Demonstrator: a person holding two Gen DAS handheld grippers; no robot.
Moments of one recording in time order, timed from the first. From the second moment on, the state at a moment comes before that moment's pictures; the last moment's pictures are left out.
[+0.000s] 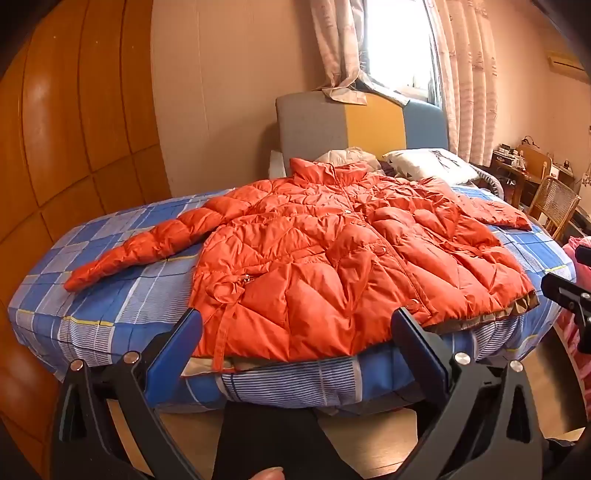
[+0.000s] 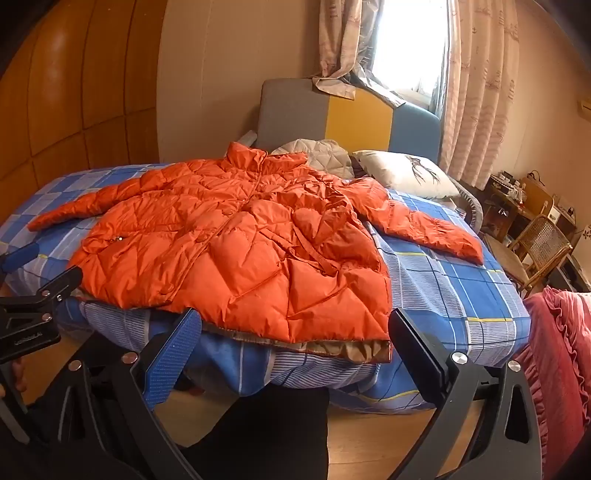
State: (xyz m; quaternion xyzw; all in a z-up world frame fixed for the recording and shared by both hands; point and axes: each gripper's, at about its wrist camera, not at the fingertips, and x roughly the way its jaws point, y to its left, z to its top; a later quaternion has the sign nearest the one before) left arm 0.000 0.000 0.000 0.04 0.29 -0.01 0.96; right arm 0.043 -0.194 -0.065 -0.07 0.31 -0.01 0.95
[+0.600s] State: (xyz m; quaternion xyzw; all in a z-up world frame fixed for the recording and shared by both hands) left arm 0.003 0.002 -0.007 0.03 0.31 0.00 0.95; right arm 0.044 -0.205 -0.067 -0.05 0.32 -0.03 0.95
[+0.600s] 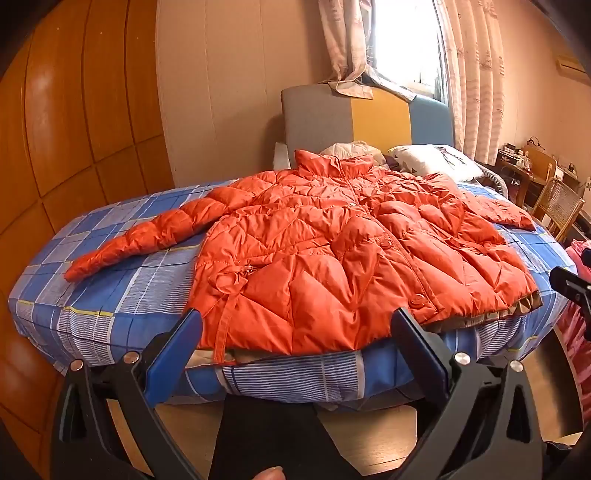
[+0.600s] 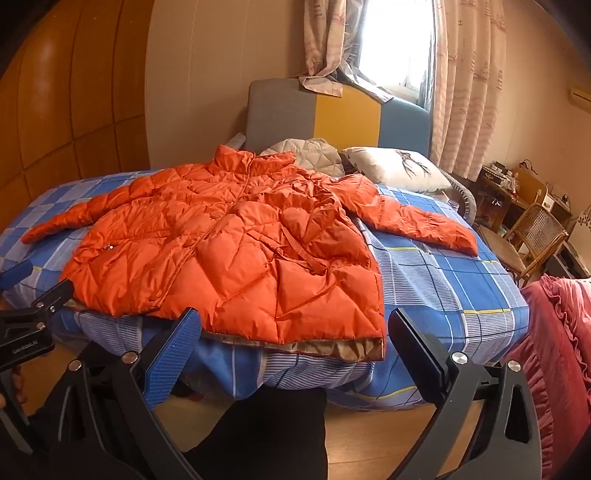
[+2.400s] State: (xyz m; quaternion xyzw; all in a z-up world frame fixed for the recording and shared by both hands) left arm 0.002 -0.002 -0.005 0.04 0.30 -0.01 0.95; right arm 0.045 -0.209 -0.068 -0.05 0.31 -0.05 0.95
